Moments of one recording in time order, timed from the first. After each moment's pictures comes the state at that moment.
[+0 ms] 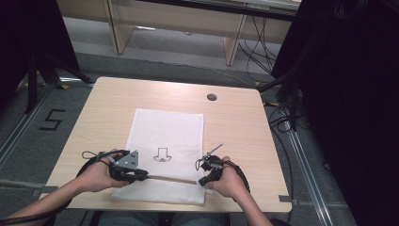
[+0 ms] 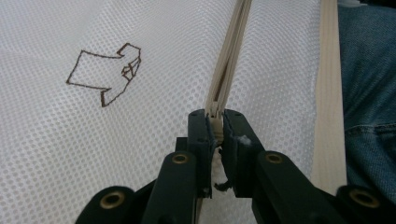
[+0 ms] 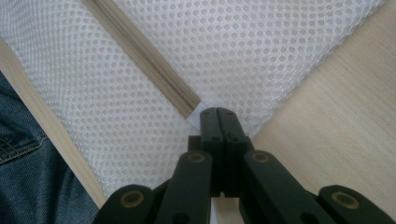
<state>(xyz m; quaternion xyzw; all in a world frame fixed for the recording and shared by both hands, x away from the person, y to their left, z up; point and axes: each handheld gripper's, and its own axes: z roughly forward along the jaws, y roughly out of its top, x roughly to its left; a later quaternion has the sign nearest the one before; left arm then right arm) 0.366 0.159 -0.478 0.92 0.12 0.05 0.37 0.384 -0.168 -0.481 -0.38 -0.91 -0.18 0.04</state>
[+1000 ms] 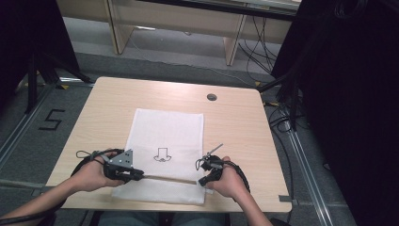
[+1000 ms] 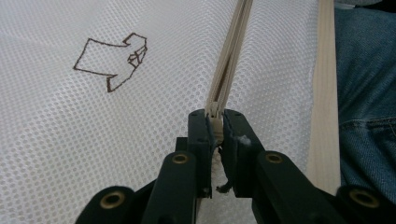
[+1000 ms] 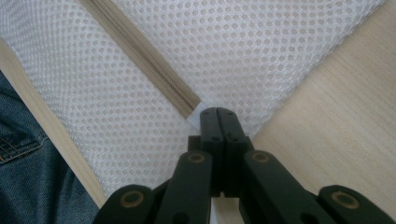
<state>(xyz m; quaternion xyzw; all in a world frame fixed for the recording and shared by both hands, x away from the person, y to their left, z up) 0.366 0.171 -0.478 0.91 0.14 0.05 0.38 0.384 -0.168 -0.481 -0.38 -0.90 -0.18 0.04</state>
